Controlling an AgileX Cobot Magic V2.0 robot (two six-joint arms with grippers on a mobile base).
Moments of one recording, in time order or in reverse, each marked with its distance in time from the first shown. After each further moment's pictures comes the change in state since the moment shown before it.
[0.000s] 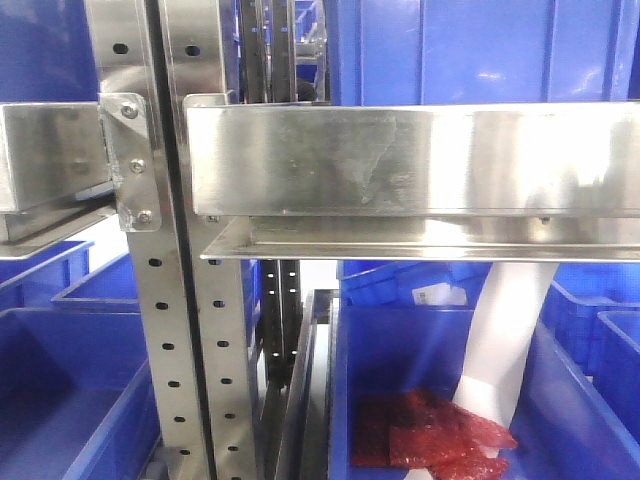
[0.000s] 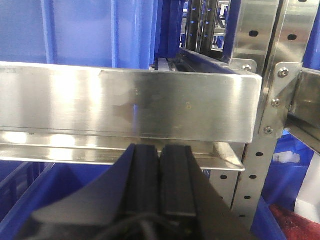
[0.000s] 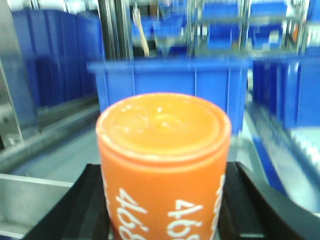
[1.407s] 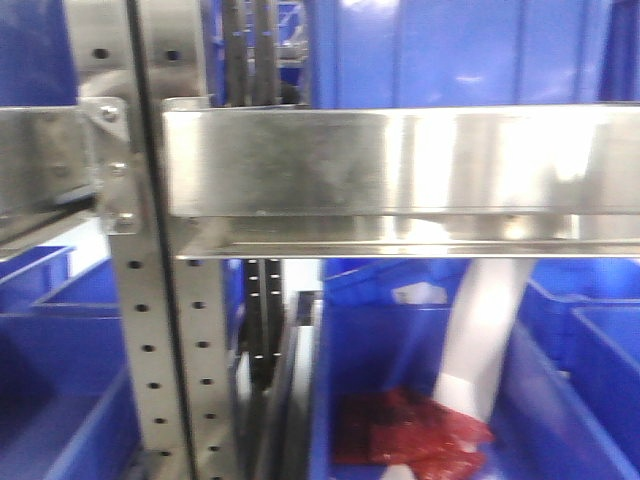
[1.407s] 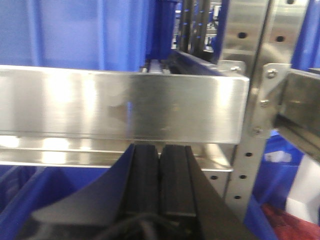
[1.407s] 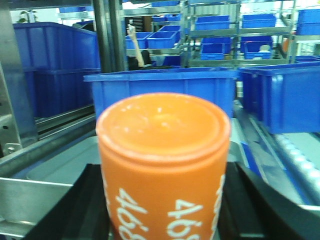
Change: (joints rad) left arm 0.000 0.000 0.000 0.000 0.000 0.000; right arm 0.000 -0.013 0.000 0.005 0.008 0.000
